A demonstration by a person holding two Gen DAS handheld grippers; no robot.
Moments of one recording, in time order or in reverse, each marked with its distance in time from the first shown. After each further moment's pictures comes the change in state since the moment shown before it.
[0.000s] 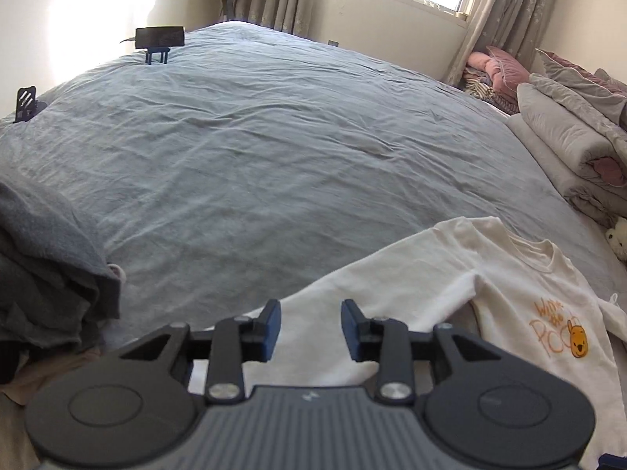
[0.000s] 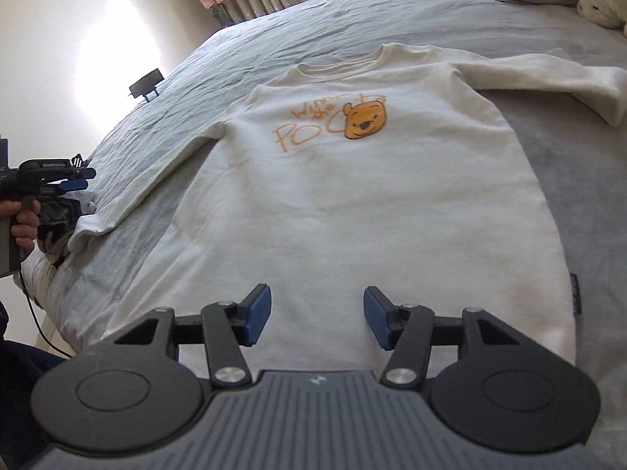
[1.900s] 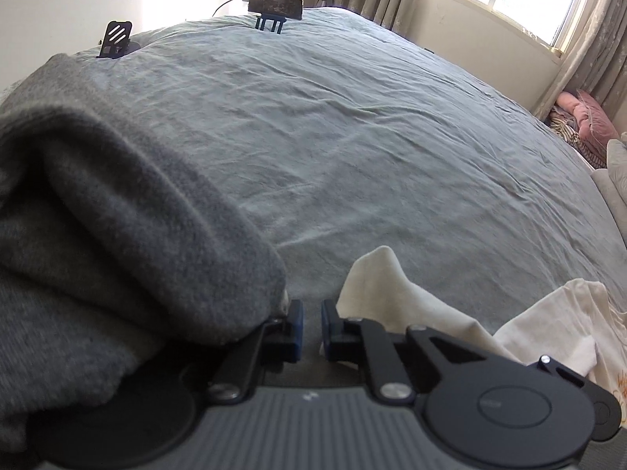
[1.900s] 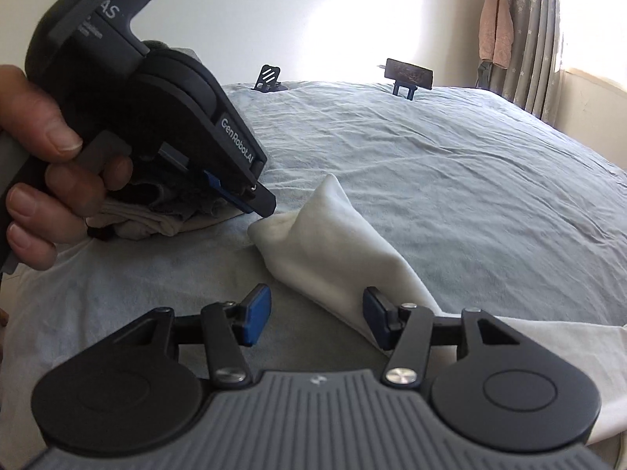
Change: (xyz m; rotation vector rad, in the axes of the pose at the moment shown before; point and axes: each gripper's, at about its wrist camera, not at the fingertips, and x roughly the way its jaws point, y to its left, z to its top) left arm 0.038 0.141 0.019 -0.235 0.002 0.169; right arm 0.267 0.355 0.056 -0.877 -0.122 0.287
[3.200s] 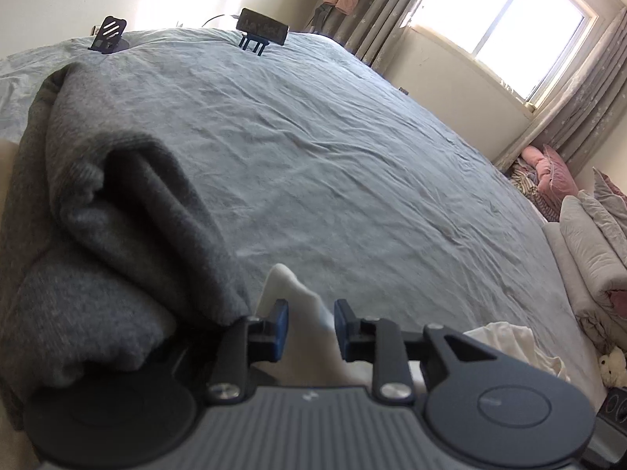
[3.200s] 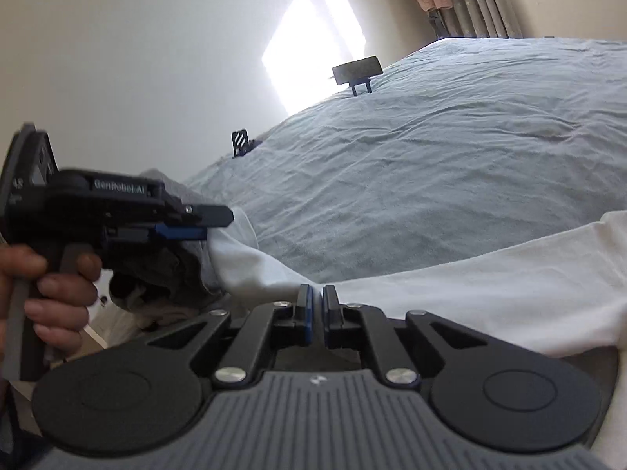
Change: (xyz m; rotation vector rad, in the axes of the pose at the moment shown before) left arm -0.028 -0.018 0.000 -0.118 -0.056 -0.137; right arm -0.083 -0.120 -0.025 0.592 -0.119 0.279
